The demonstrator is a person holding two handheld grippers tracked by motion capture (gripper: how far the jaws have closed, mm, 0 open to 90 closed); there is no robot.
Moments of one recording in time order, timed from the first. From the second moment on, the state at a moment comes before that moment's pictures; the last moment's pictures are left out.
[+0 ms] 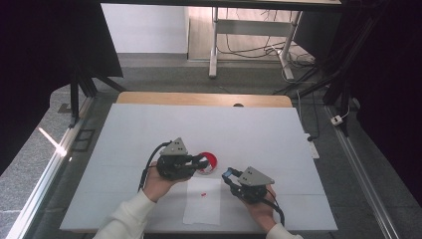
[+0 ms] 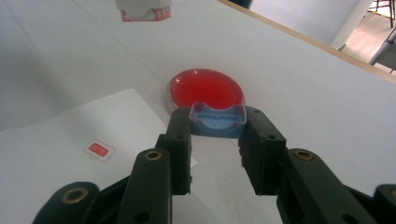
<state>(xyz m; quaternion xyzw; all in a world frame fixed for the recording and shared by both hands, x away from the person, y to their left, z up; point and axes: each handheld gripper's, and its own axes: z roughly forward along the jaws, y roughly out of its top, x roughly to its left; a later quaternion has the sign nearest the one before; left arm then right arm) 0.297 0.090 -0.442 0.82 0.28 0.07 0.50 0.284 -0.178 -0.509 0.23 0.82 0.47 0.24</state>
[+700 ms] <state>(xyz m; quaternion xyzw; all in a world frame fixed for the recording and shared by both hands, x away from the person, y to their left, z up) 0.296 0.080 -0.442 0.81 0.28 0.07 0.51 0.285 -0.157 -0.514 0.22 0.82 0.47 0.24</state>
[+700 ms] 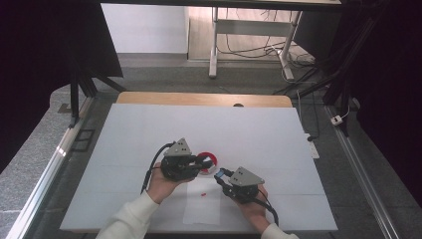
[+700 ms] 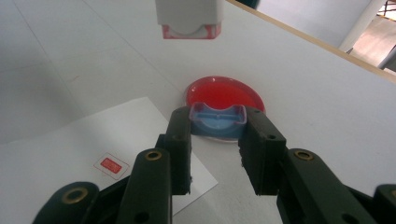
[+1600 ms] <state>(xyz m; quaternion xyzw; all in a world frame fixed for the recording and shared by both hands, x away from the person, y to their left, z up) 0.300 0.075 -0.450 0.81 0.29 0.07 0.50 0.283 -0.142 -0.510 0.21 0.82 0.48 0.24</state>
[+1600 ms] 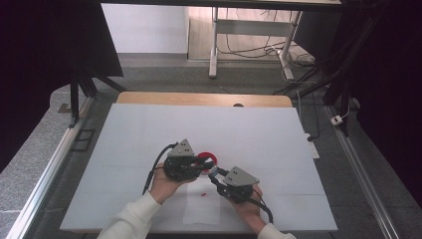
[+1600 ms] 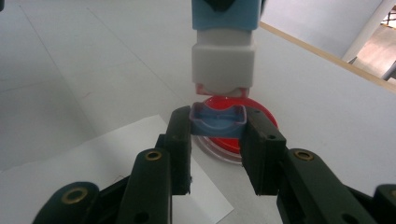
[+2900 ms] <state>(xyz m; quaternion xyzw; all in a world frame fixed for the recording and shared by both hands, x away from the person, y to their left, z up) 0.299 0.071 -0.455 0.81 0.29 0.06 0.50 0.281 -0.140 -0.511 0.22 0.81 0.48 0.26</state>
